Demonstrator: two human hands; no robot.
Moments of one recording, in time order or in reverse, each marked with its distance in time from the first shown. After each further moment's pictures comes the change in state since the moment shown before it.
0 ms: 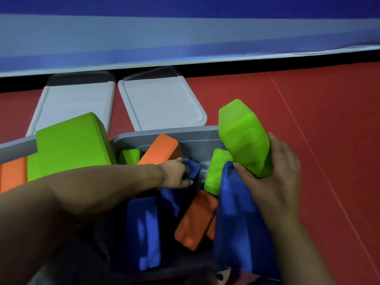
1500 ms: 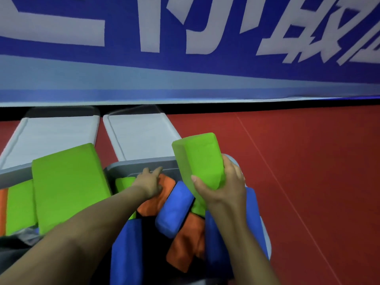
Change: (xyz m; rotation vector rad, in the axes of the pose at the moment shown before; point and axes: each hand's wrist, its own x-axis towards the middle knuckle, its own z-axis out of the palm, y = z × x) left_hand -0.014 -0.059 -0.034 -0.152 0.235 -0.034; right_hand -0.014 -0.096 0.001 0.165 -0.033 0.167
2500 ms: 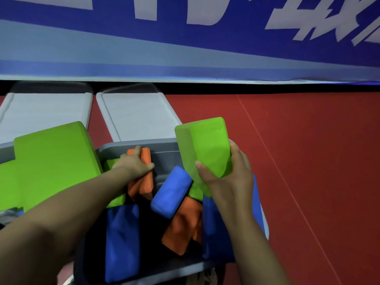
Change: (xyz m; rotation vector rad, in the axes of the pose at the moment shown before) left_hand 0.005 -0.026 0.000 -0.117 0.087 -0.234; right_hand -0.004 0.018 -0.002 0.056 -0.006 0.028
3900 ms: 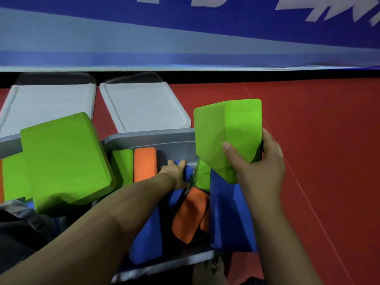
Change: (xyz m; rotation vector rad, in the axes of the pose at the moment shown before) left_hand -0.036 0.066 0.065 0.178 -0.261 0.291; right_hand 0.011 0.000 -0.021 0.057 0.177 0.086
